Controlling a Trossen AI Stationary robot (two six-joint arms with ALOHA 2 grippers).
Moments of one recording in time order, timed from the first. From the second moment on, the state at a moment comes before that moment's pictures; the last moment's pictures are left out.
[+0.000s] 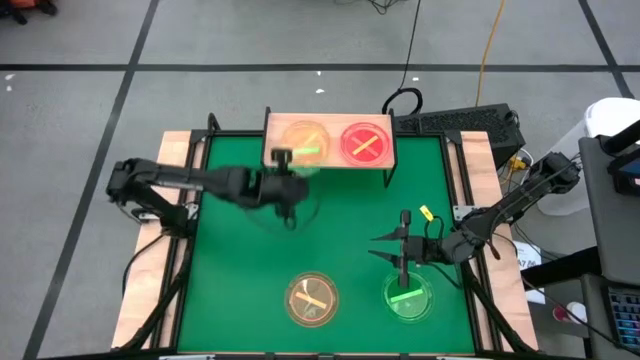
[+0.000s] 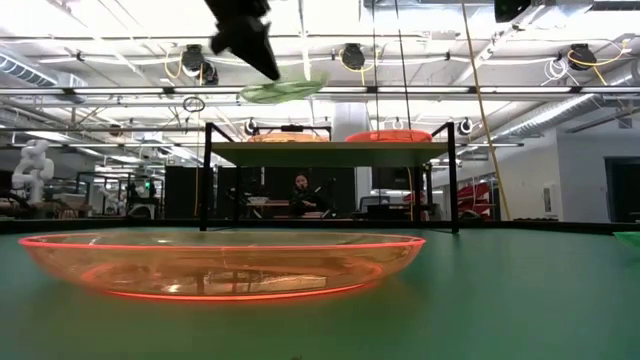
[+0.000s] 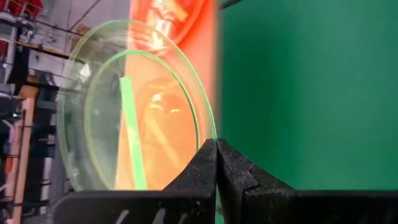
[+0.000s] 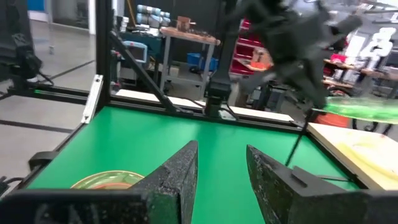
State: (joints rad) left arm -0.04 1.53 1.38 -0.78 -0.64 0.35; right arm 0.60 1.10 0.50 0.53 0.67 -0.10
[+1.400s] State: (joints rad) left arm 0.25 1.53 1.38 -0.65 -0.30 0.41; right arm 0.55 1.10 0.50 0.52 0.68 -0.16
